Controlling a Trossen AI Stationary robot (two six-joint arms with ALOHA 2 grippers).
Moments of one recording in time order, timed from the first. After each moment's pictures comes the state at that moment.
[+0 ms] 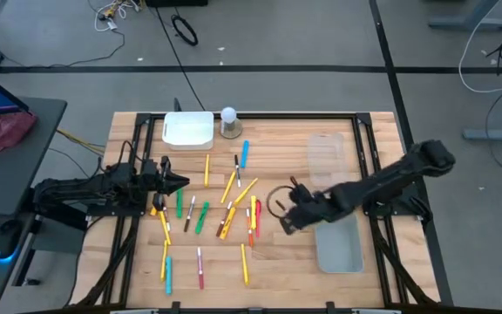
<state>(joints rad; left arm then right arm) 0.05 0.01 0.01 0.06 -0.01 -0.28 0.40 1.48 1.00 -0.60 0.29 1.27</state>
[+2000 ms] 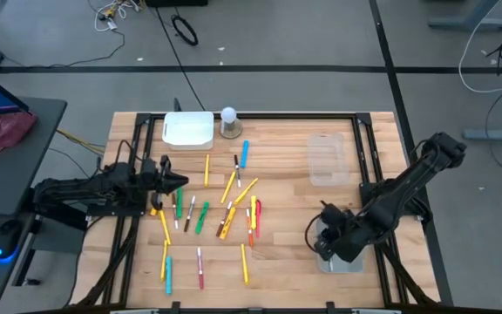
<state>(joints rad) 0.05 0.01 0.01 0.12 0.00 -0.31 0.72 1.32 1.03 -0.84 0.35 1.44</state>
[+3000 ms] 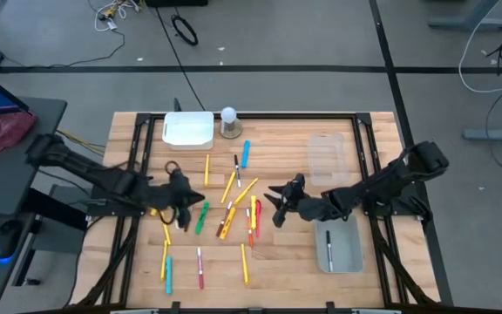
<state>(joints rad) -0.39 0.94 0.62 -0.36 -0.48 -0.60 0.33 1.57 0.68 0.44 0.74 0.44</state>
